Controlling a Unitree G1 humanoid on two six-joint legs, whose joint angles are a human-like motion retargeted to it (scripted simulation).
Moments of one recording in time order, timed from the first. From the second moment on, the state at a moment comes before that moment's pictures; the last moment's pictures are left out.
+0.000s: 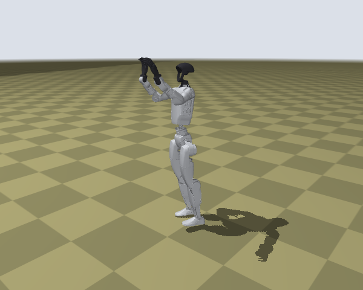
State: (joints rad) left arm -0.94 0.87 -0.03 0.42 0.15 -0.23 0.34; right arm -0.88 -0.93 0.03 0.07 -0.57 -0.06 -0.79; waist -0.01 0.04 -0.32; left_leg -0.05 -0.05 0.03 0.00 -0.27 -0.04; right_leg -0.03 -0.08 -0.41 0.02 -0.04 0.05
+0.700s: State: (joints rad) left arm -0.13 0.57 0.41 0.53 -0.10 -0.18 0.13; right arm -0.18 -0.48 -0.53 0.60 -0.14 -0.08 -0.15; waist 0.00 0.03 -0.21; left_leg -0.04 -0.05 0.01 0.01 -0.27 -0.04; right_leg 0.01 -0.08 -0.43 0.01 -0.04 0.05
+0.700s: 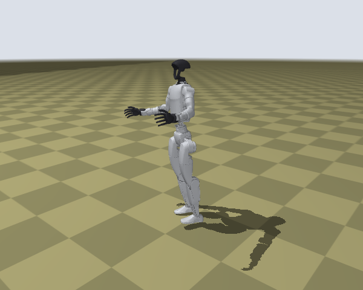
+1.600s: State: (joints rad) left arm 0.03 0.30 0.35 1.44 0.07 0.30 -0.34; right arm -2.01 -1.44 1.08 0.46 -0.75 0.49 -0.28; waist 0.01 -0.10 -0.20; left_leg -0.08 -0.07 -0.02 0.01 -0.25 -0.06; right_leg -0.01 -0.10 -0.48 0.01 -0.04 0.06
